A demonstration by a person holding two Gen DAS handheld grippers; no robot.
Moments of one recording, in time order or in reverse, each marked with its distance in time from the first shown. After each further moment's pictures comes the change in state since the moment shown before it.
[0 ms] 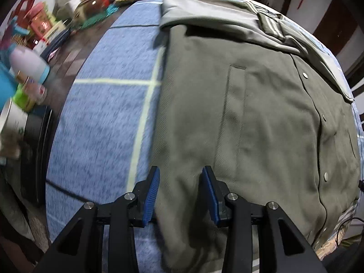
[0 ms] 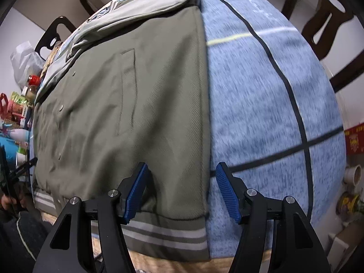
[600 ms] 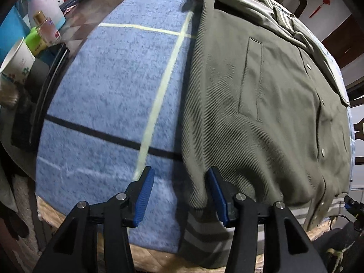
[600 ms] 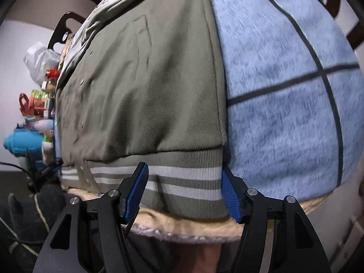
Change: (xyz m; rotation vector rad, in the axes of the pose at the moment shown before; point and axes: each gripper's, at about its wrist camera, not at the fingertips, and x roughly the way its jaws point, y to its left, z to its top) left arm -0.003 0.034 -0.056 -0.120 0.108 -0.079; right arm -0.001 -0.012 -0.042 0.083 0.165 0.195
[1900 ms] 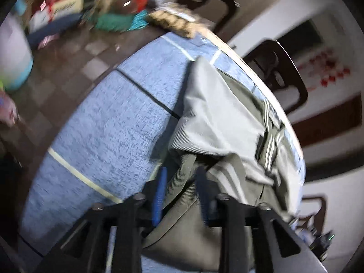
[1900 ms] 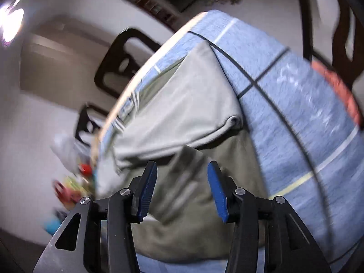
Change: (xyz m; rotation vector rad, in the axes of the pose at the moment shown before) left arm -0.025 0.015 0.199 -0.281 -0.208 -0.284; right arm -0.061 0.026 0.209 0.093 -0.391 0.177
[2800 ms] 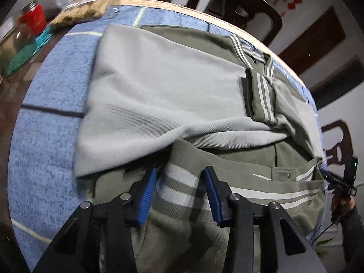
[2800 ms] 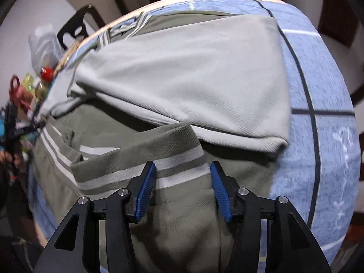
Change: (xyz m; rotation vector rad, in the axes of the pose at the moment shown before) left arm 0.100 -0.087 0.001 0.428 0.165 0.017; right arm 0.111 0.027 0.004 -0.548 0.264 -0.220
